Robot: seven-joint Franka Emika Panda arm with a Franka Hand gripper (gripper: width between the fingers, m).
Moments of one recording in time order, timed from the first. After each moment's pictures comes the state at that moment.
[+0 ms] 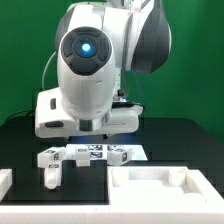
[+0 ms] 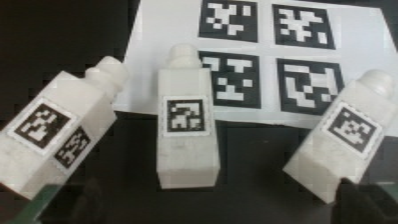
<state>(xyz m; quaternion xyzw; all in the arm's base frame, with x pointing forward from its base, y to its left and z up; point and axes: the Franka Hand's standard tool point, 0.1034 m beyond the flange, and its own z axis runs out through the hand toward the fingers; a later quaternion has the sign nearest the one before) 0.439 -0.069 0.057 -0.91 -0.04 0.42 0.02</state>
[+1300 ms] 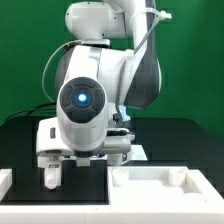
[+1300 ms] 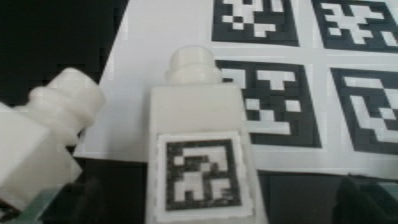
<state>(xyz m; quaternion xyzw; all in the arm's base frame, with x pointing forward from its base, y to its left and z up) 0.397 -0.067 0.009 -0.89 -0.02 0.45 0.01</state>
